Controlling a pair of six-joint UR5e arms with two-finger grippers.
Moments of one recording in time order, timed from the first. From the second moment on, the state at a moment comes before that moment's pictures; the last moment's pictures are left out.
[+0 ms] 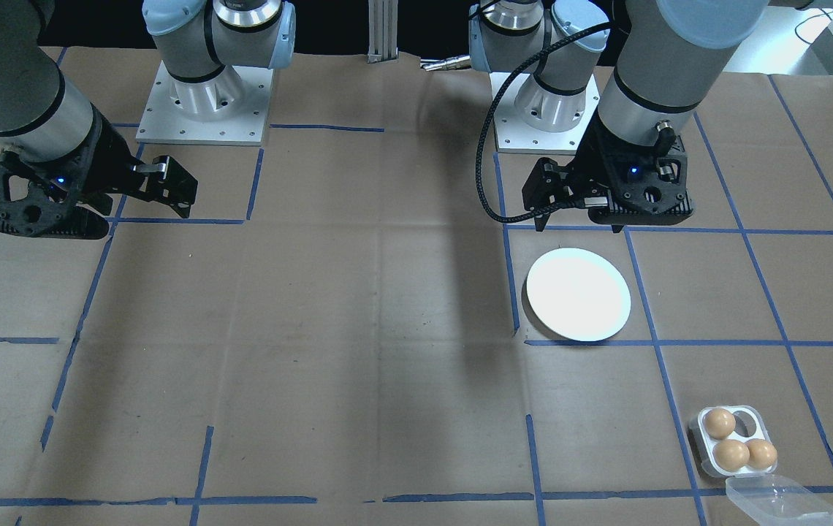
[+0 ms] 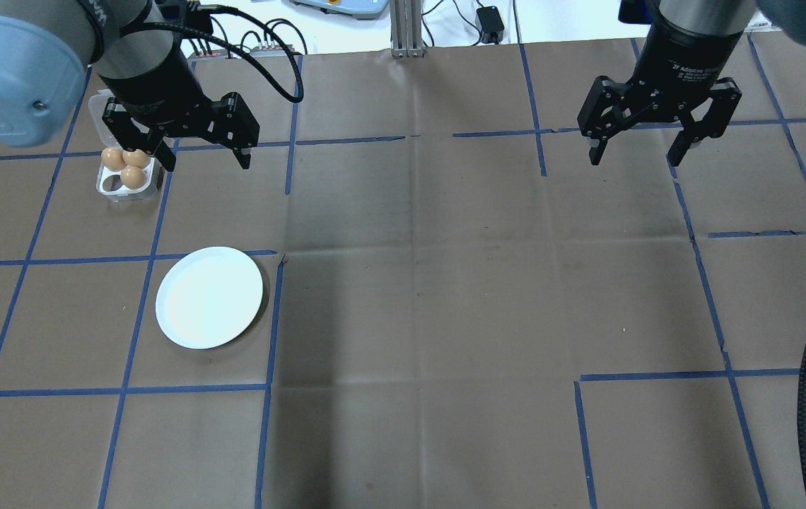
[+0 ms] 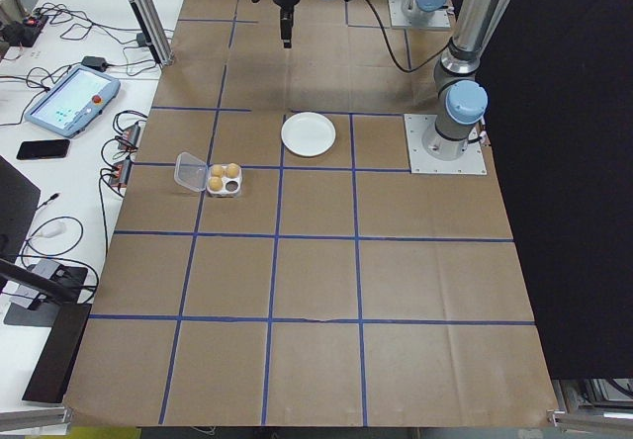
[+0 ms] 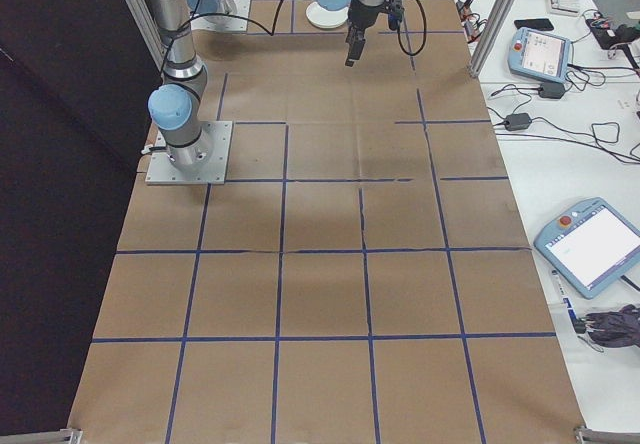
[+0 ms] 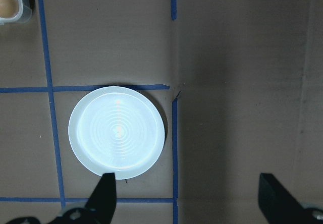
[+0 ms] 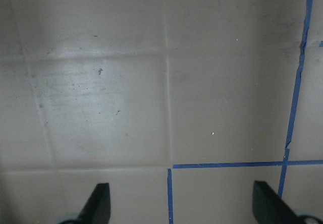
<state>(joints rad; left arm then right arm) -1.58 -1.66 -1.52 -1.53 1.58 0.00 1.51 -1.43 1.43 -1.38 -1.54 -0.02</state>
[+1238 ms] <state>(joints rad) -1.52 -1.72 -1.46 -1.53 1.57 0.05 1.51 -1.43 1.43 -1.38 -1.54 -0.02</state>
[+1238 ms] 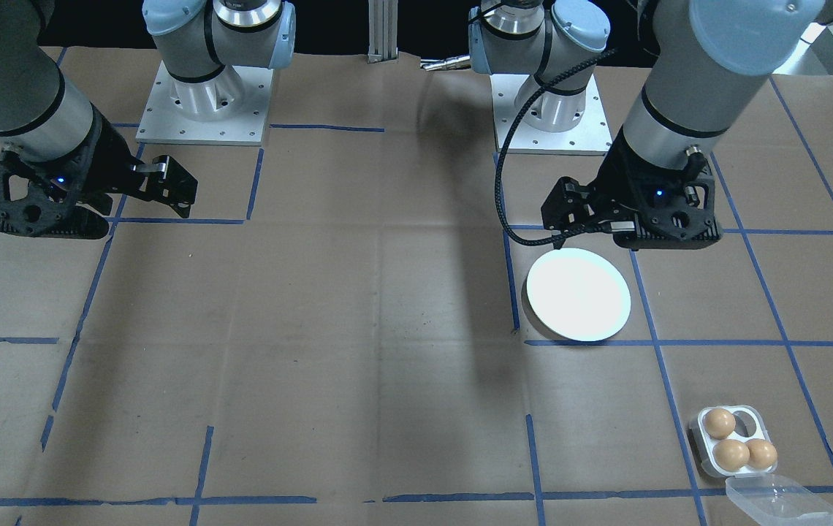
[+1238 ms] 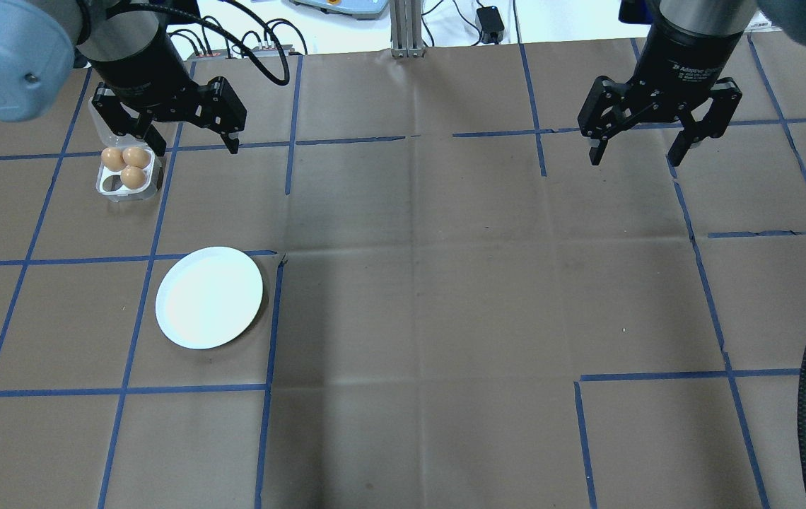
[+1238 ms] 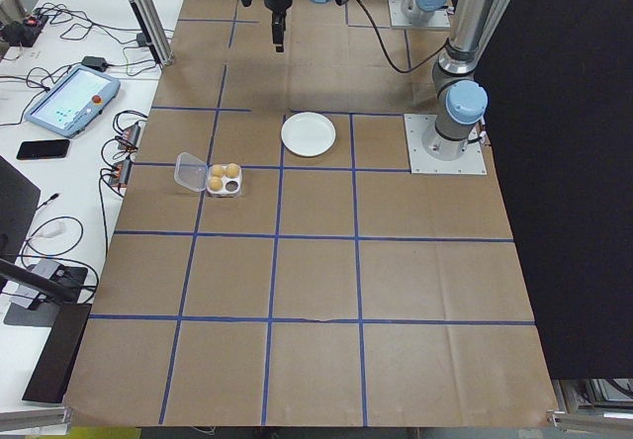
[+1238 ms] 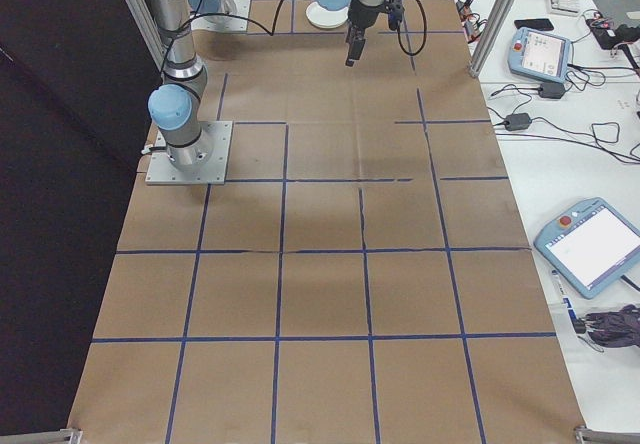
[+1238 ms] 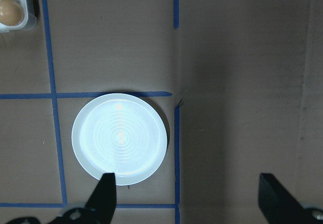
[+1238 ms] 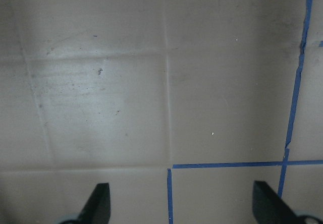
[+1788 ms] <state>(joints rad) -1.33 -1.90 -1.28 -1.50 1.57 0.19 1.51 -1.43 1.43 -1.38 -1.54 -0.02</state>
